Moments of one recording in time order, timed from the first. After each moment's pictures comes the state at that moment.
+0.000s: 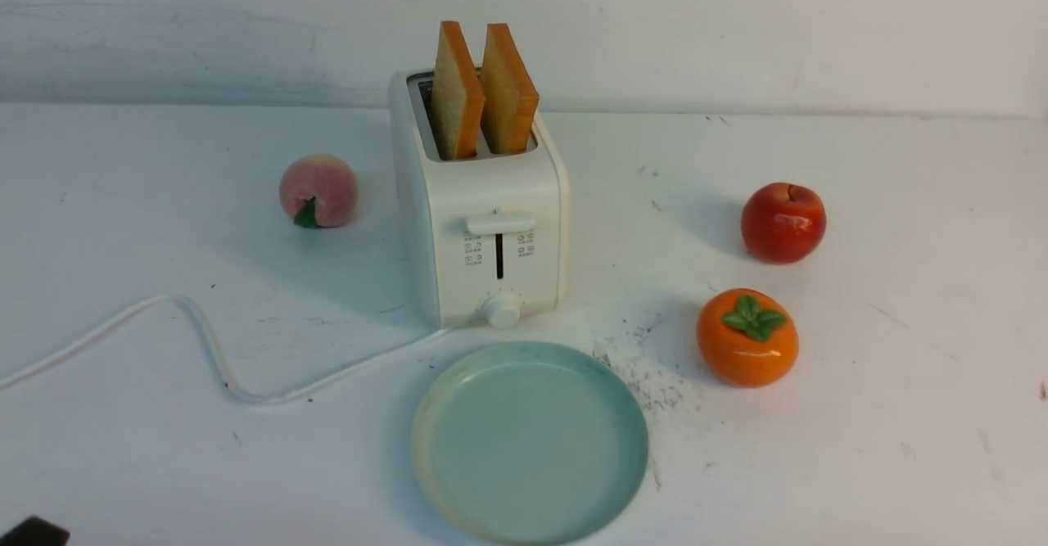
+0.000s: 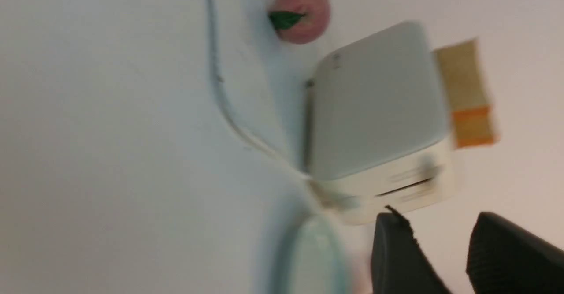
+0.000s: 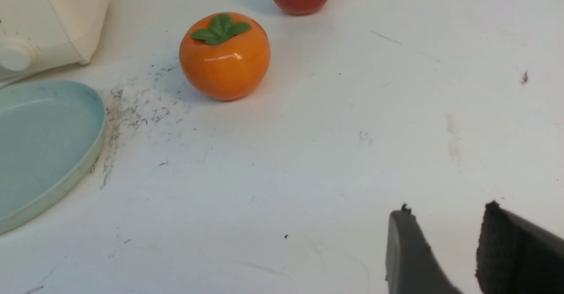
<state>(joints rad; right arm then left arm) 0.06 -0.01 0.01 0.06 0.40 0.06 -0.03 -0.01 0.03 -0.56 0.20 -0.78</state>
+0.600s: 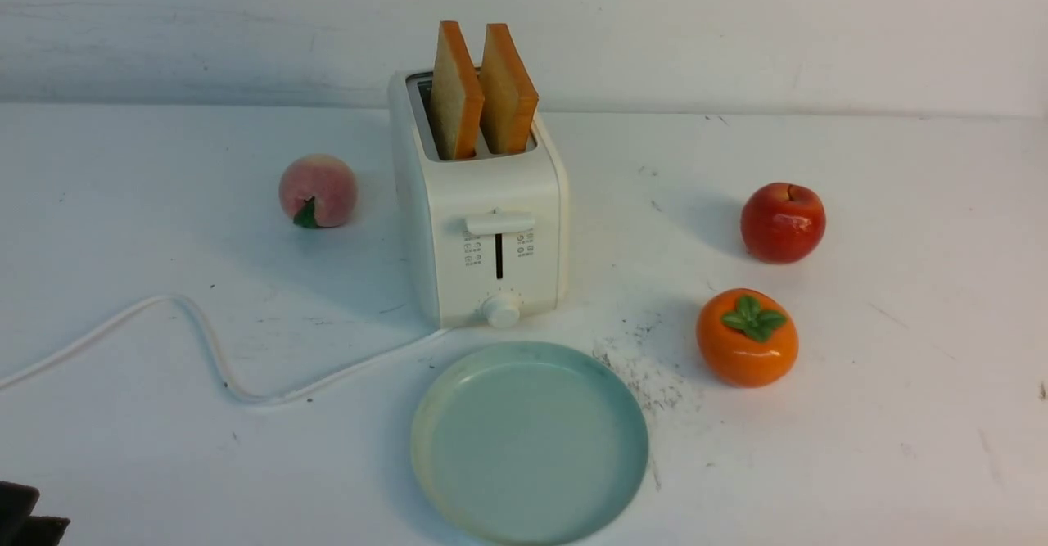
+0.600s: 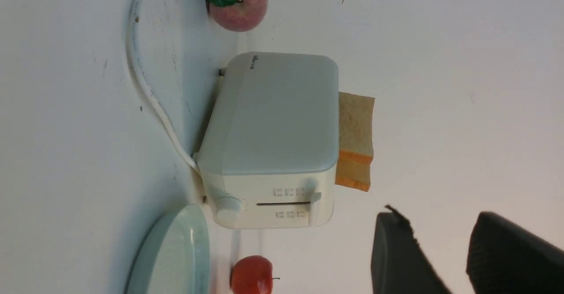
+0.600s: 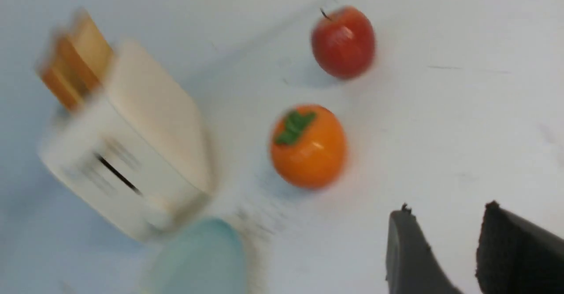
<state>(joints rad) 0.06 -0.01 0.02 0.41 0.20 0.32 -0.03 -0.01 0.03 -0.85 0.11 -0.80</state>
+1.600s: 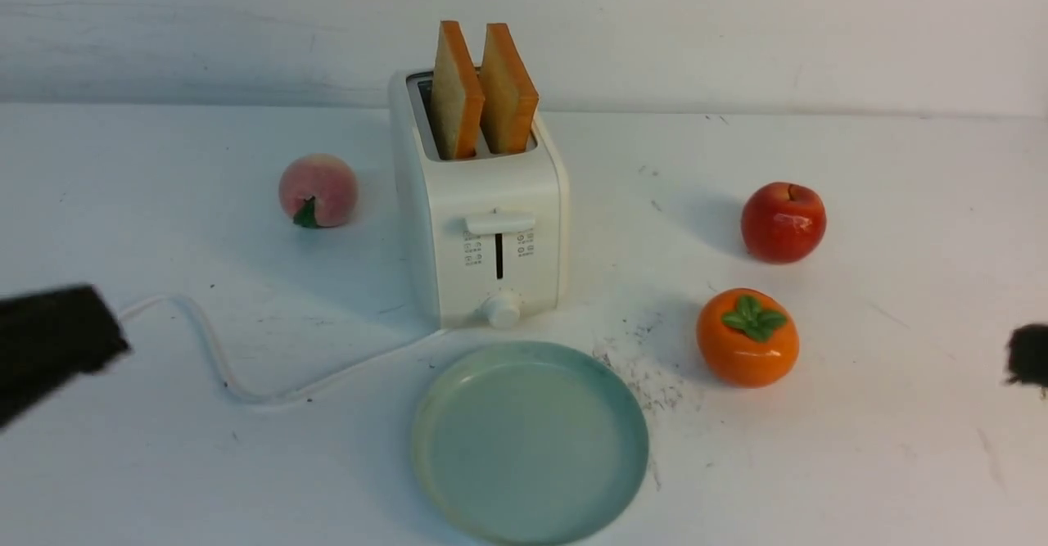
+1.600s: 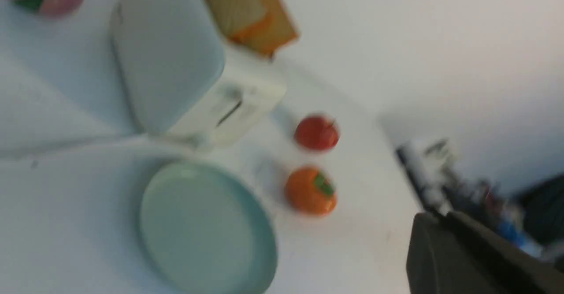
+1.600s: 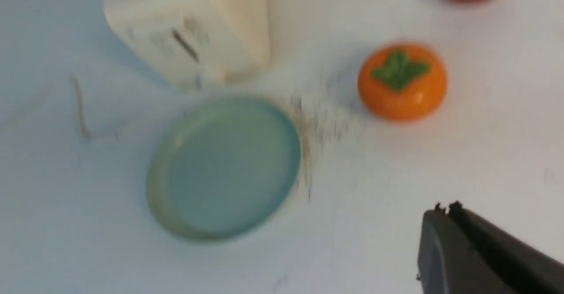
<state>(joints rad) 0.06 0.91 -0.83 0.50 0.85 -0.18 -0.03 0.55 -0.67 -0.79 0.74 -0.04</state>
